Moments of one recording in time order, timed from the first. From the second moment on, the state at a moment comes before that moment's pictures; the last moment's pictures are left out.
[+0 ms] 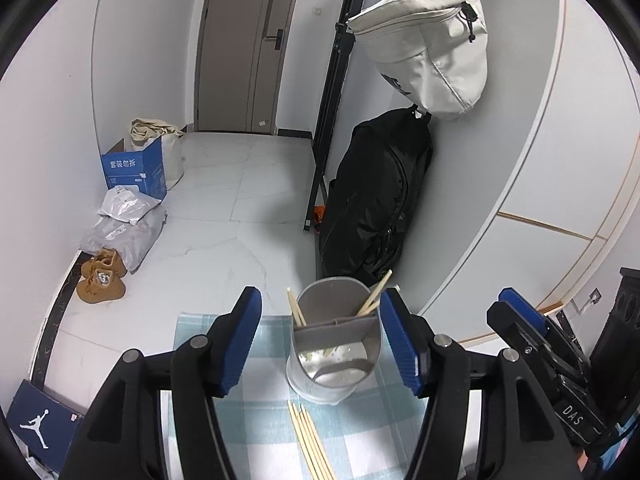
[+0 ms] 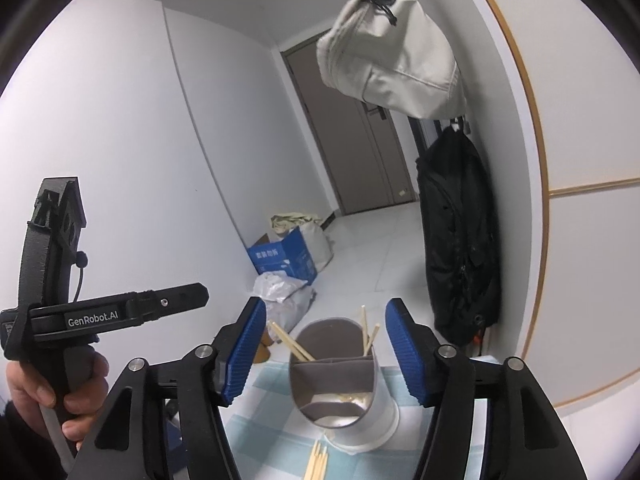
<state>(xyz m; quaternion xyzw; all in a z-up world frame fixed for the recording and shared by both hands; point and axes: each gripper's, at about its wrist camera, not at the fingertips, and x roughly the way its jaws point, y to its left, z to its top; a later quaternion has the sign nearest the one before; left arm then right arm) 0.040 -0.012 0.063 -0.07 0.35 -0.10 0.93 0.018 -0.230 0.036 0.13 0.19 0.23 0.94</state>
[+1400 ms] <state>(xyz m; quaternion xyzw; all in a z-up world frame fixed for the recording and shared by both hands) 0.016 0.043 -0.079 -0.10 0.43 -0.02 0.90 0.007 -0.160 -0.123 0.02 0.42 0.23 0.88</state>
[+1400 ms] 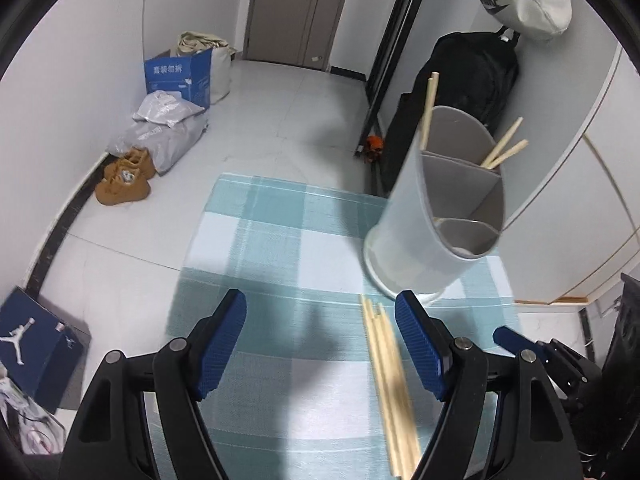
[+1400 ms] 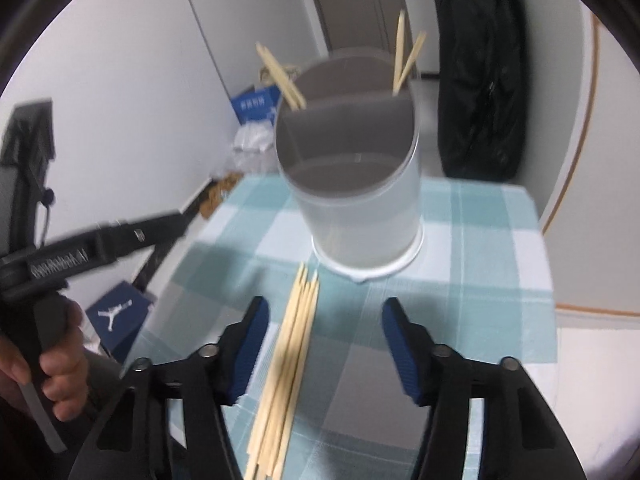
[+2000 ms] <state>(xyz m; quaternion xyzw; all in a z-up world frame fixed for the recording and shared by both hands) 0.023 0.076 -0.092 -0.10 0.45 0.02 0.89 0.033 -0.117 -0.179 -0.05 0.53 0.21 0.82</state>
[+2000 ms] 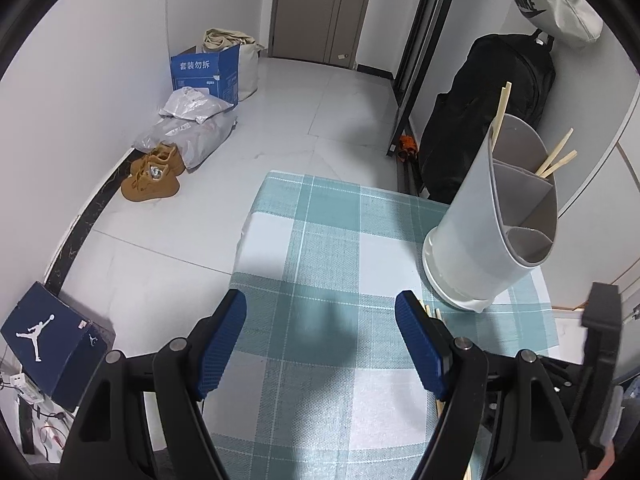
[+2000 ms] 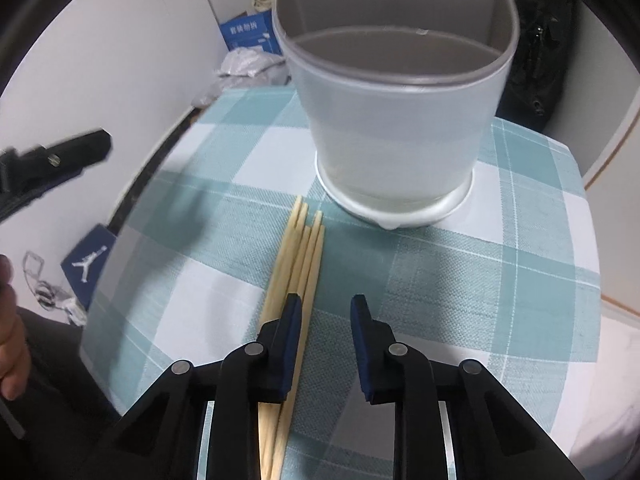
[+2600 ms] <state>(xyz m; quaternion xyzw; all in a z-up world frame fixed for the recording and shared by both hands) 0.021 0.094 -0.089 -0.14 0.45 0.02 0.88 0.037 -0.098 -0.182 -0.10 0.54 0.18 0.82</state>
